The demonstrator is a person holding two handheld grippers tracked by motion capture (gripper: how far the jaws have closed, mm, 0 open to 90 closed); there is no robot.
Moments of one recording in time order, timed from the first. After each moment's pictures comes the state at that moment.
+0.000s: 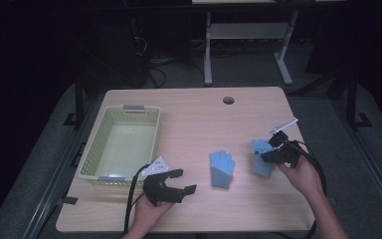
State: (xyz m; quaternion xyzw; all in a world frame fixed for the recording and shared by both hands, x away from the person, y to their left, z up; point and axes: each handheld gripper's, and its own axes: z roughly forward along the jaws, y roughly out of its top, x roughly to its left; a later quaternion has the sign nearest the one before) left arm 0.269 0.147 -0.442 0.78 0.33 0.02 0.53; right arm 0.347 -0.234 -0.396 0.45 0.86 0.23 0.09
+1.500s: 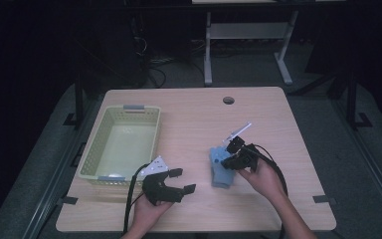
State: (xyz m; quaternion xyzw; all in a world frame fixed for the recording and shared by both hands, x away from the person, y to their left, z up) left arm 0.269 0.150 -0.441 0.79 0.33 0.02 0.53; right arm 0.341 -0.126 -0.398 0.36 0.90 0.26 0.03
